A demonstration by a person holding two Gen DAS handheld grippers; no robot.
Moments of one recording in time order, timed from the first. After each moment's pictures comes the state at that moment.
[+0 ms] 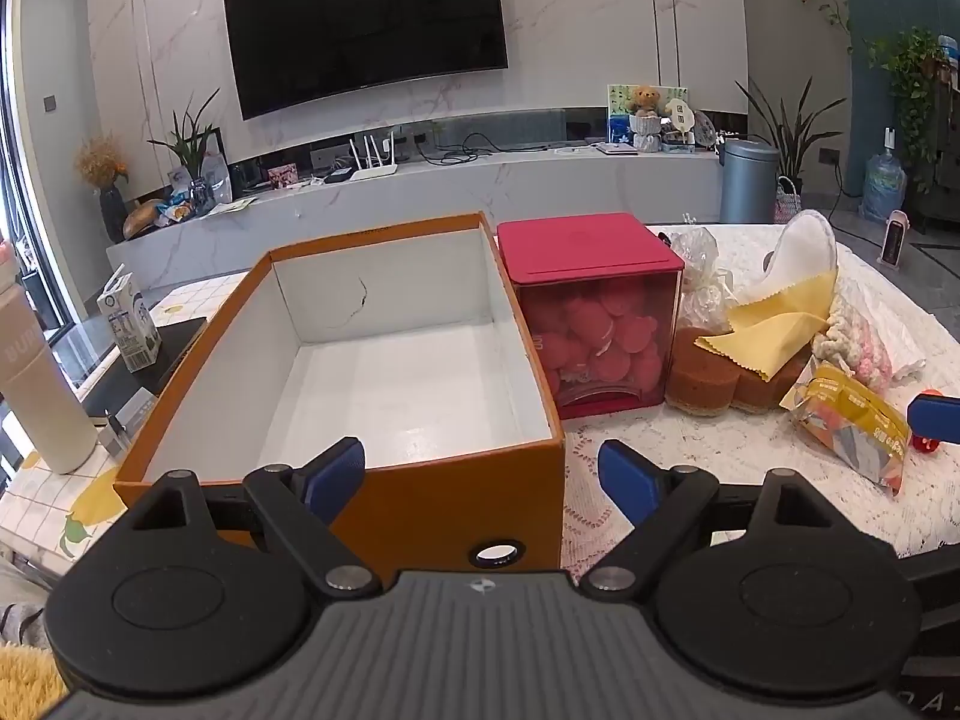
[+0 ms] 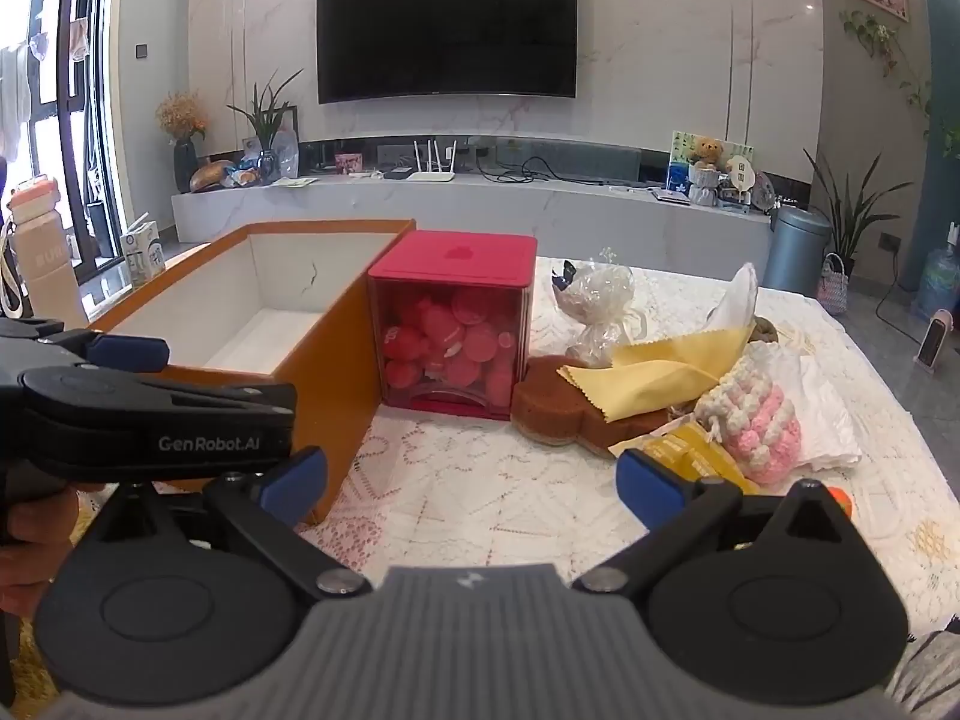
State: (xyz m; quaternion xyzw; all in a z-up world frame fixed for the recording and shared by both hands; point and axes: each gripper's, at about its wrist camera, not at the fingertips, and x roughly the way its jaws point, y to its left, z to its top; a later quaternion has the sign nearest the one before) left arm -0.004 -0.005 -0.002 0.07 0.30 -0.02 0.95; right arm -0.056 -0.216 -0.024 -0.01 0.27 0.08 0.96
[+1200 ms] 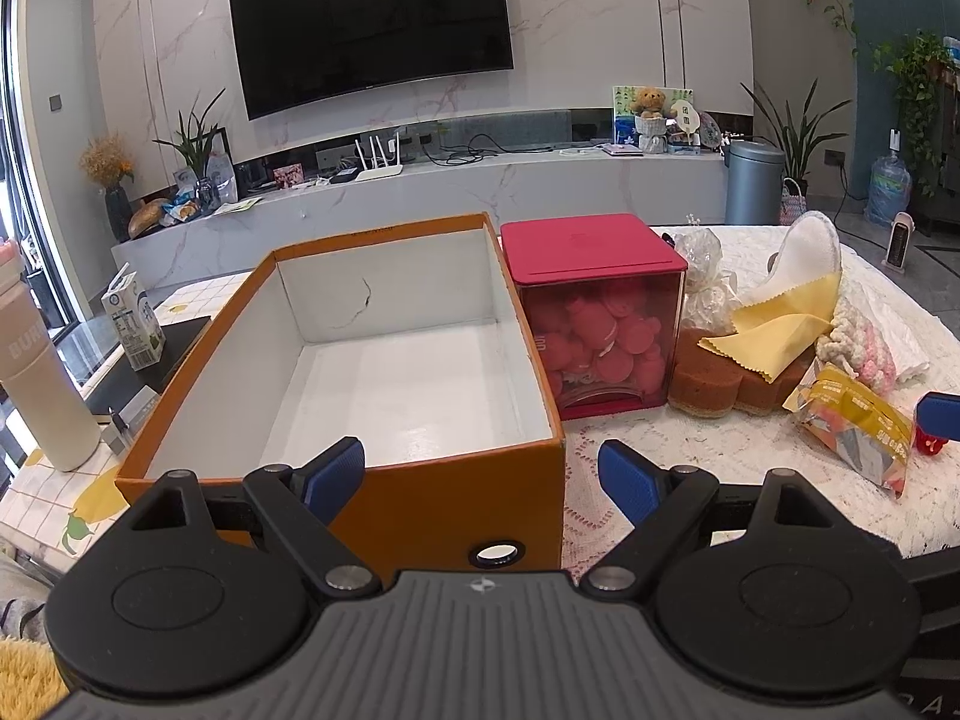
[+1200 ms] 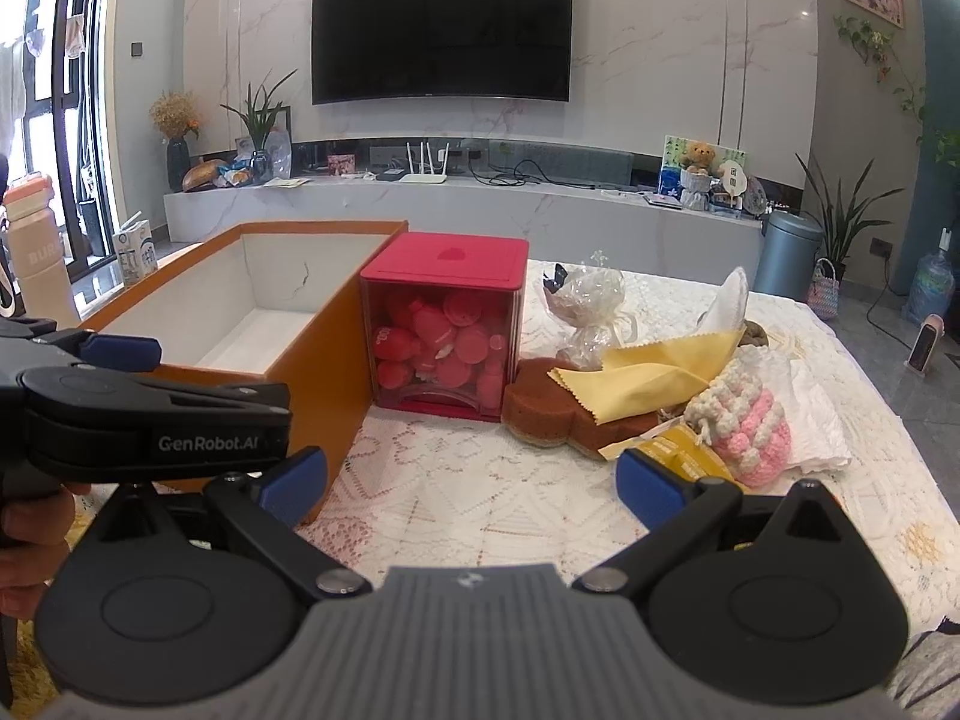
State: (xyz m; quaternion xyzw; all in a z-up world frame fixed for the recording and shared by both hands) left arm -0.002 -0.001 -0.002 0.07 0.30 -0.01 0.95; right arm -0.057 -0.217 -0.023 -0.02 0.27 0.08 0.96
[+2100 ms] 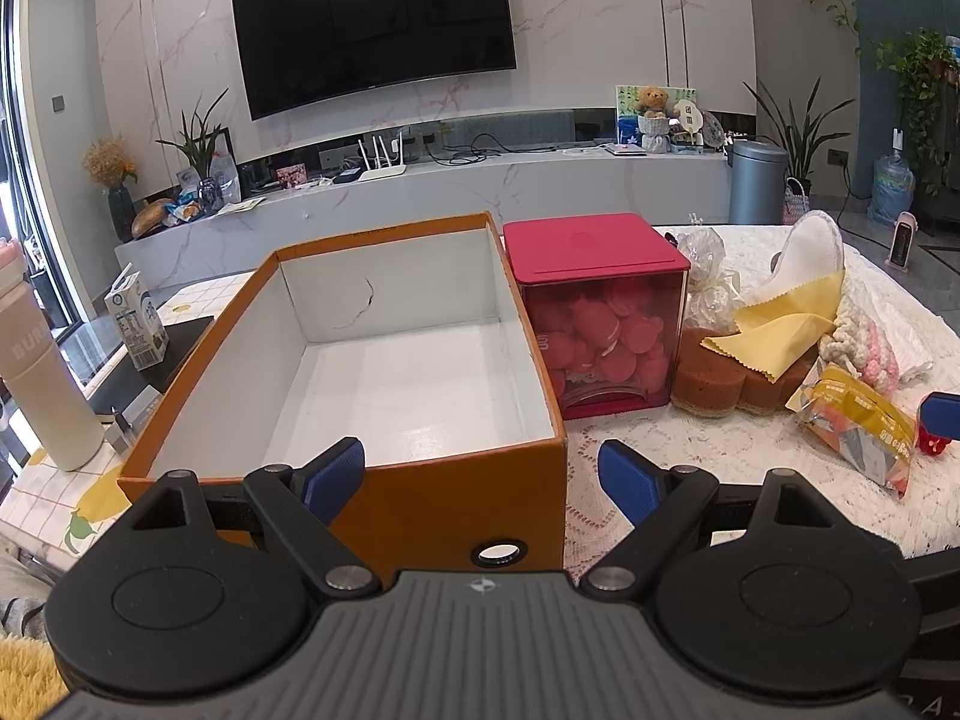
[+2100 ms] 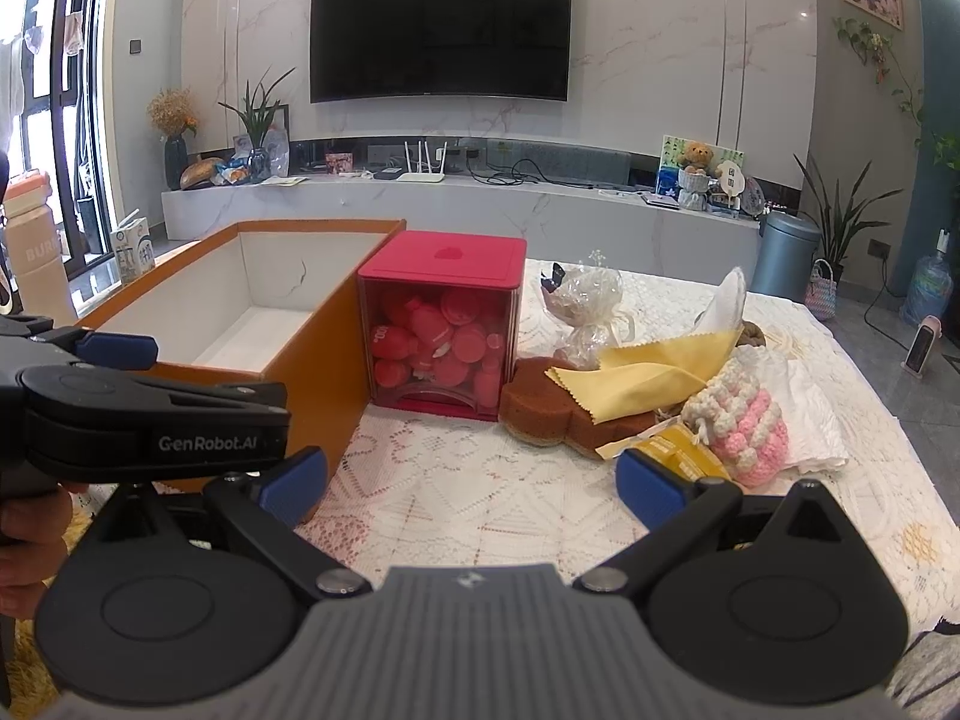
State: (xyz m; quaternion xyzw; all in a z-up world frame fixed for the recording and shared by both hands) left arm -0.002 -0.002 -0.002 0.07 0.30 -0.01 0.95; right arm -0.057 -0.216 -0.023 -0.02 0.27 0.07 0.96
